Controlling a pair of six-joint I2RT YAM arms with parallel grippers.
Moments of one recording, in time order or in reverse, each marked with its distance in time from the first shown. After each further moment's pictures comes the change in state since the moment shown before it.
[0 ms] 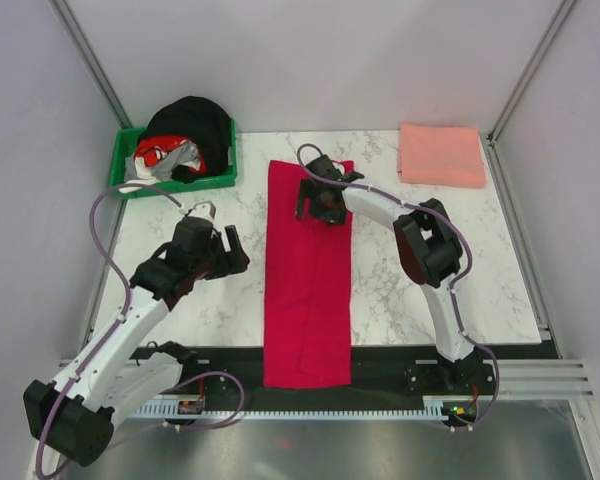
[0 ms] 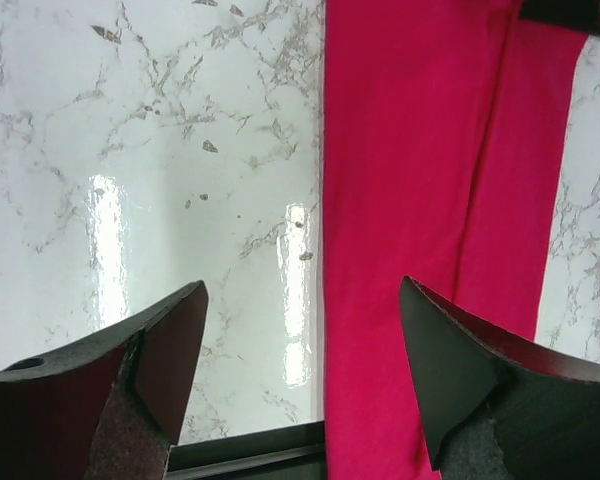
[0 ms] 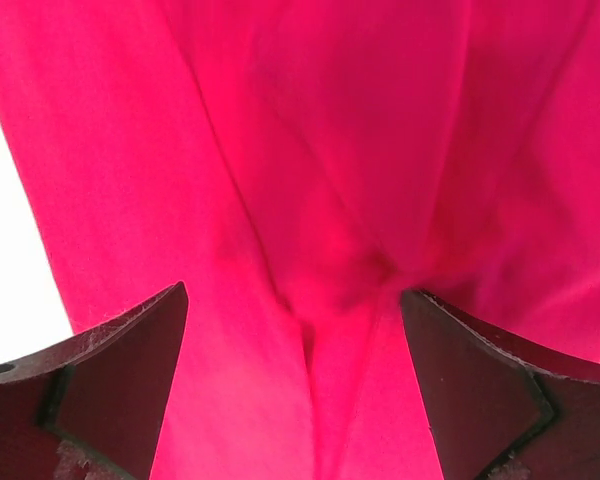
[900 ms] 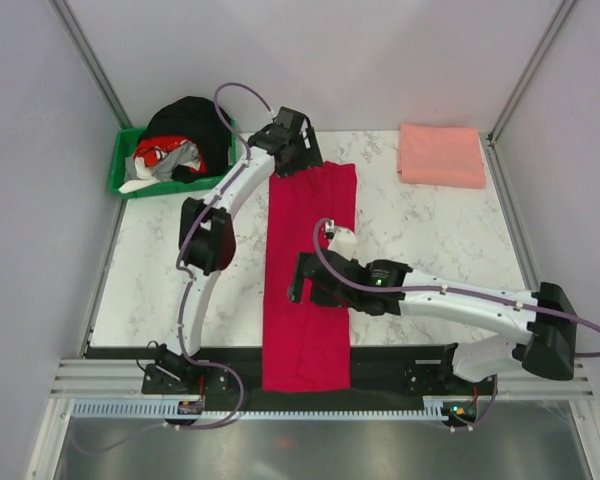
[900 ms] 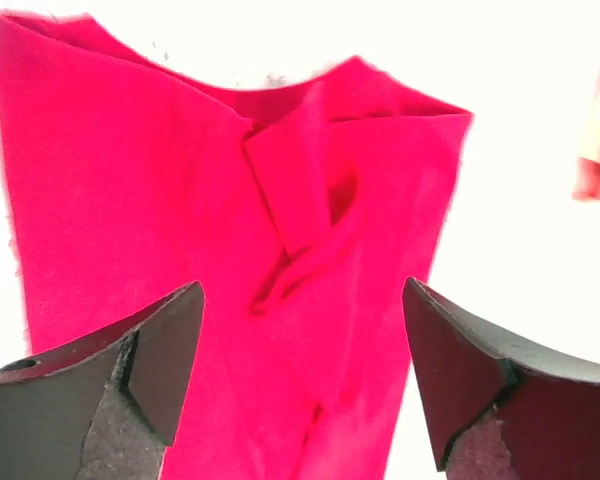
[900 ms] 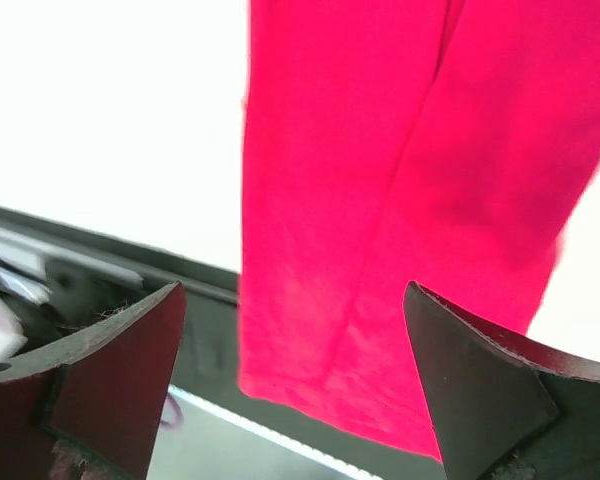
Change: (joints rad) left arm -0.038 1.492 1.480 -0.035 0.043 -0.111; right arm 0.585 -0.813 -0.640 -0.053 0.232 0.436
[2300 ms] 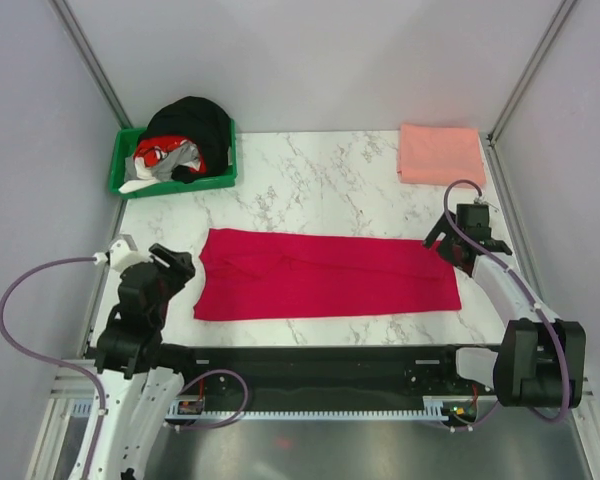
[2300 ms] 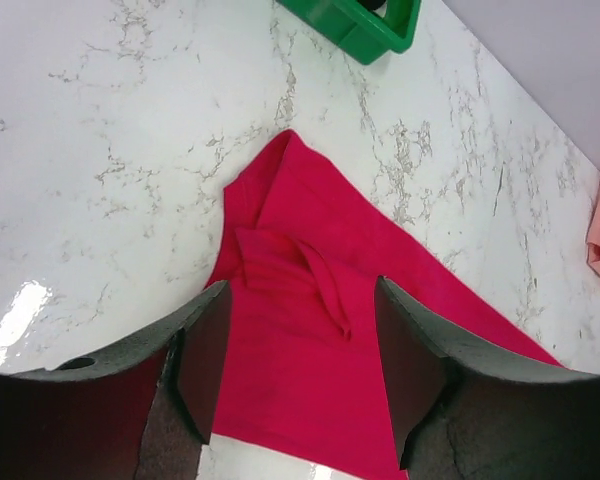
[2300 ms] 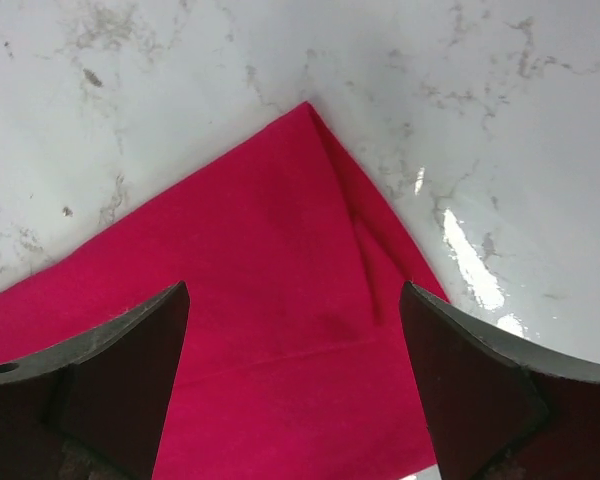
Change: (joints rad) left arm 0.286 -2.047 -1.652 -0.006 -0.283 -0.072; right arm -1.229 -0.173 -0.359 0.203 -0.147 -0.586
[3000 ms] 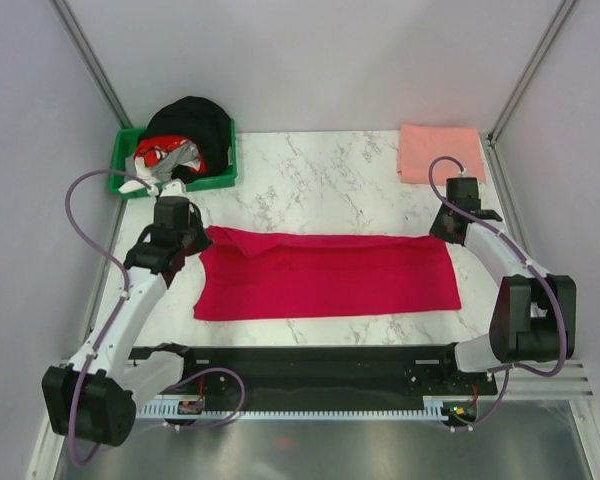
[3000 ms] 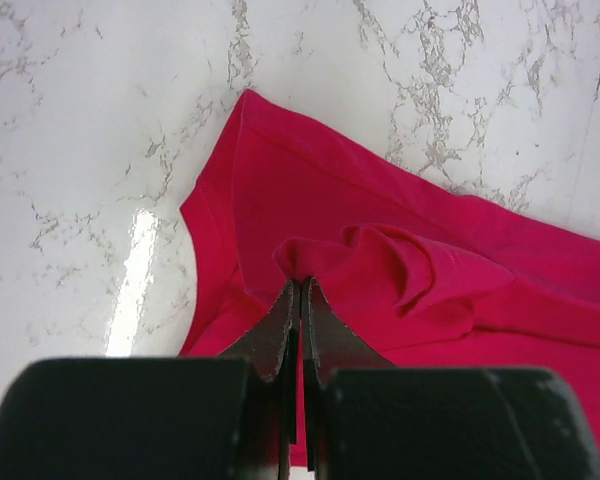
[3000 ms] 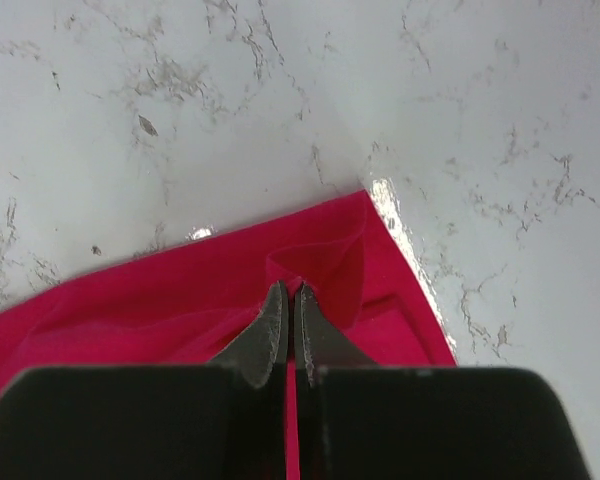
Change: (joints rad) left arm 0.000 0.693 0.222 0.195 0.181 0.264; right arm 0.047 0.253 0.245 -0.012 0.013 -0.135
